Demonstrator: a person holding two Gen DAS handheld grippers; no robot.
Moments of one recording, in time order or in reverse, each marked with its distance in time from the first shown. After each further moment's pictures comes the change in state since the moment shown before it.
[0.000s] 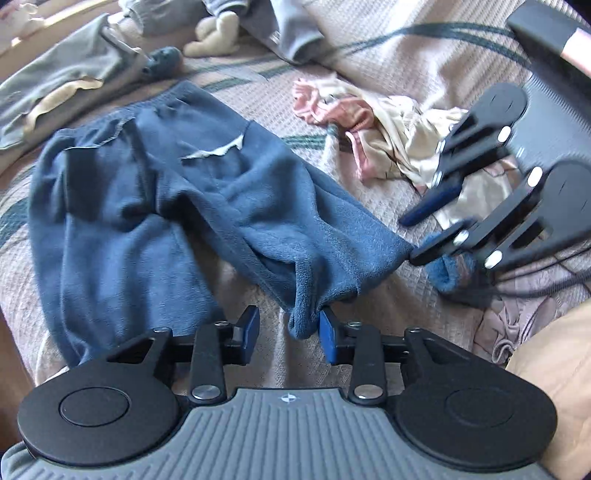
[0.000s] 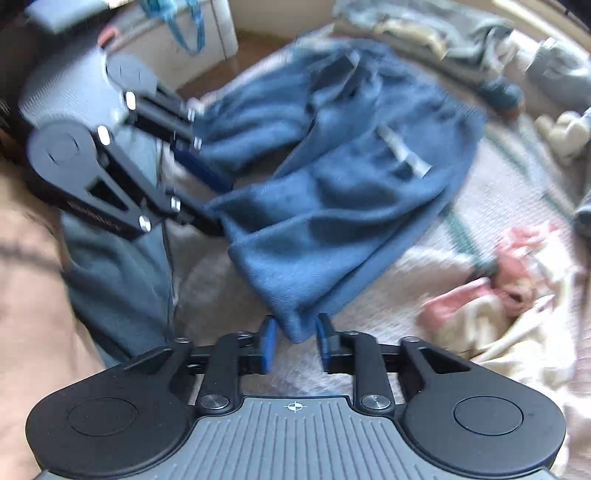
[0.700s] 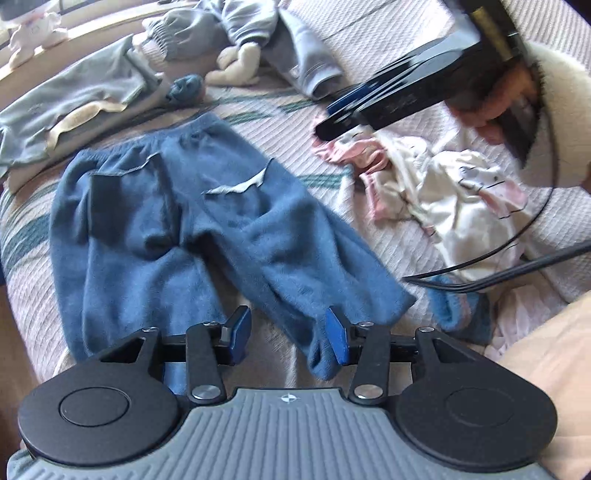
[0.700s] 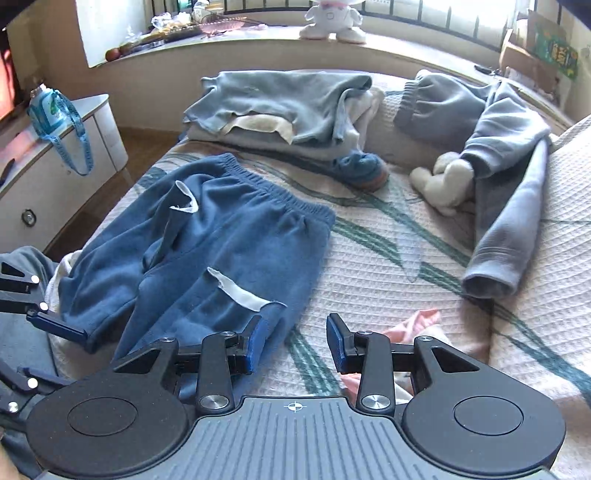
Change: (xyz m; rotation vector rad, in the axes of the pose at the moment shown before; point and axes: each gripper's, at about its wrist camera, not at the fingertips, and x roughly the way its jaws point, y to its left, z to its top) left arm -0.010 0.002 0.014 -0.016 -0.086 0.014; right arm 0.007 -0.103 0.049 0.236 -0.215 -0.203
